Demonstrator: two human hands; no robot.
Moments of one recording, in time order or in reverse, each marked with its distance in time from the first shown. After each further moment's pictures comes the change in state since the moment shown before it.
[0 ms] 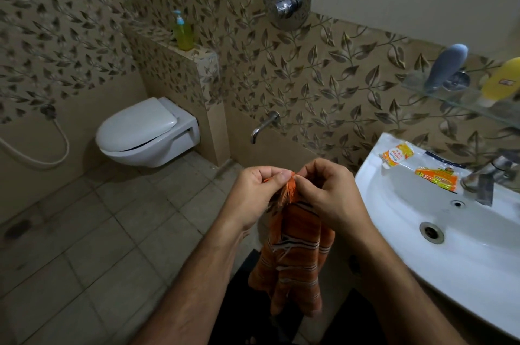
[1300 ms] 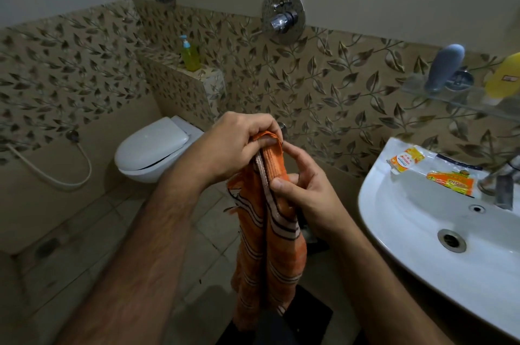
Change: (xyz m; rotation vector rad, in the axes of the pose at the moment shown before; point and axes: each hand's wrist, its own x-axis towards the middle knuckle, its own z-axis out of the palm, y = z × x) left_hand 0.014 0.120 -0.013 1.146 -0.172 0.606; right_hand 0.016 -0.003 0.009 0.874 -0.387 0.041
